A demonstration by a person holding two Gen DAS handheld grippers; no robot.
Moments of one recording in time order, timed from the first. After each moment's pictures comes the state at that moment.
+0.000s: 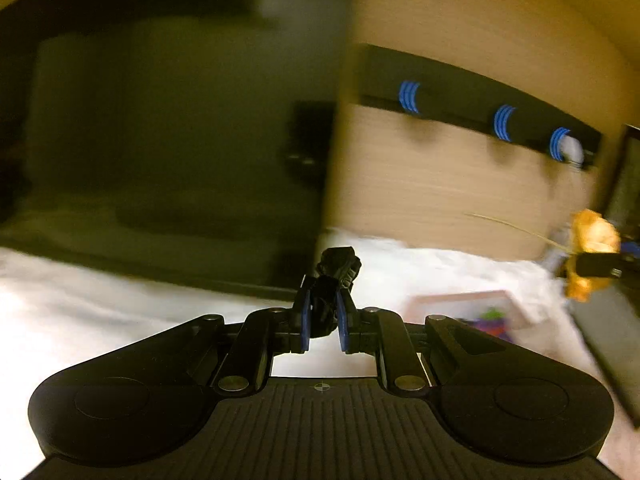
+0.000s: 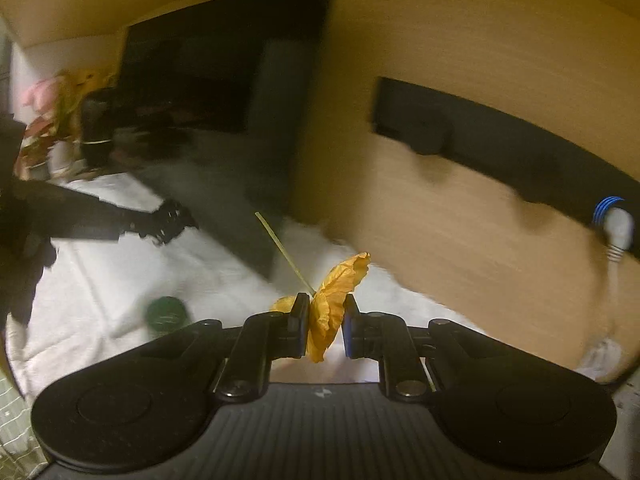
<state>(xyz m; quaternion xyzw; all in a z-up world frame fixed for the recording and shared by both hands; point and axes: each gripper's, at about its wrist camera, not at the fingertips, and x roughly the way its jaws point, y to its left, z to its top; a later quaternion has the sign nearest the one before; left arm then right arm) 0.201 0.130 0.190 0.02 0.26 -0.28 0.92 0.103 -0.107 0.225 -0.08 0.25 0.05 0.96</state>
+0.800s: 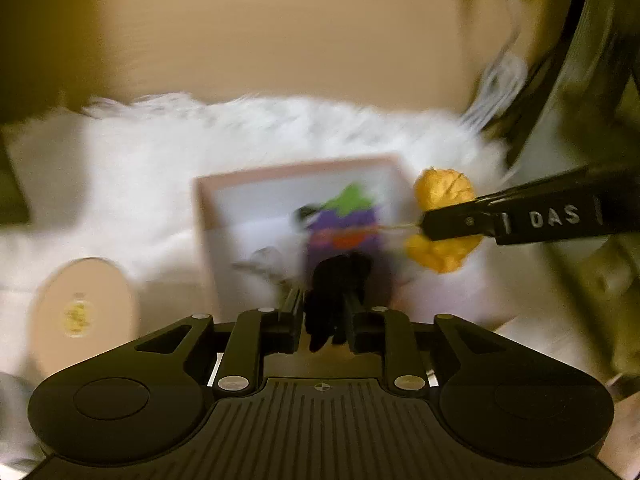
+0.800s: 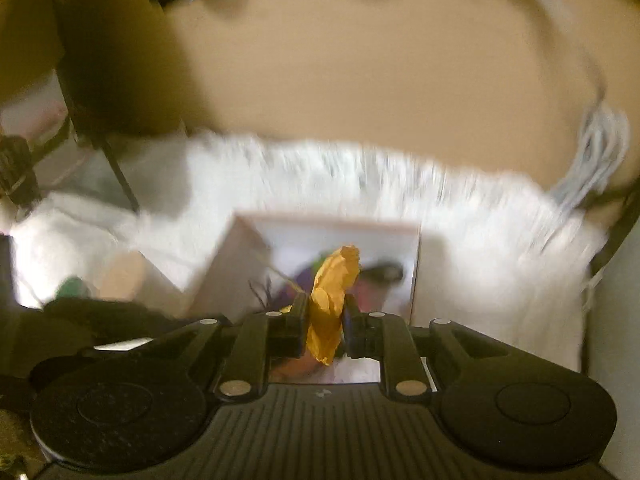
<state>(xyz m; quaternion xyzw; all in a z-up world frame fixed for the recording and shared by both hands) 0.203 -0.078 0.080 0.13 0.41 -0.34 0.84 0.170 -0.275 0.107 0.13 0.42 0.00 0.90</state>
